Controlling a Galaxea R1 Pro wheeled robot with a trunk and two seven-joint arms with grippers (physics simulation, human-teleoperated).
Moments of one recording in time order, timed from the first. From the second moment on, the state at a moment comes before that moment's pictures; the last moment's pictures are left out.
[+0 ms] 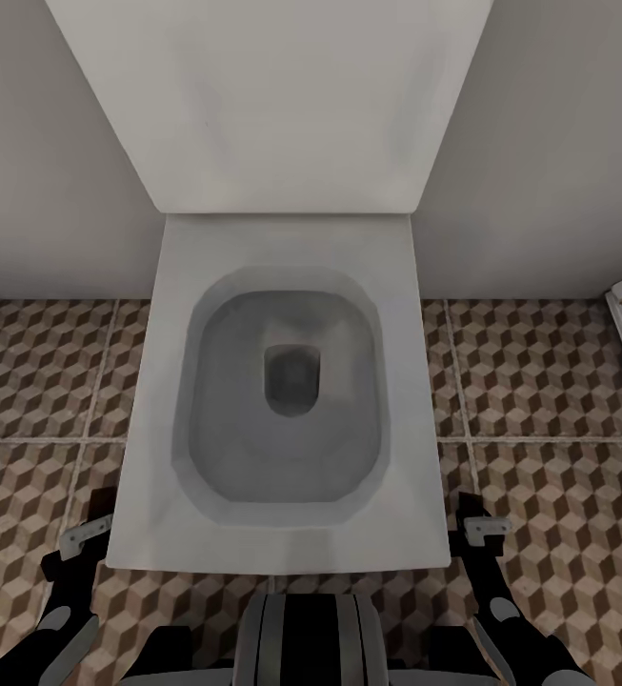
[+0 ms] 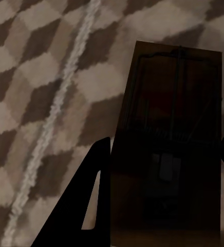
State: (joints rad) left arm -0.43 0.34 -0.36 -0.61 0.60 -0.50 0.38; right arm -0.50 -0.12 0.05 -0.44 0.08 -0.50 -0.20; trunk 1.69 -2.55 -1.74
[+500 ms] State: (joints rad) left arm -0.43 0.34 -0.36 -0.61 0.60 -0.50 0.38; right arm -0.50 -0.12 0.05 -0.45 0.08 -0.50 -0.20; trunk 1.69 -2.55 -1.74
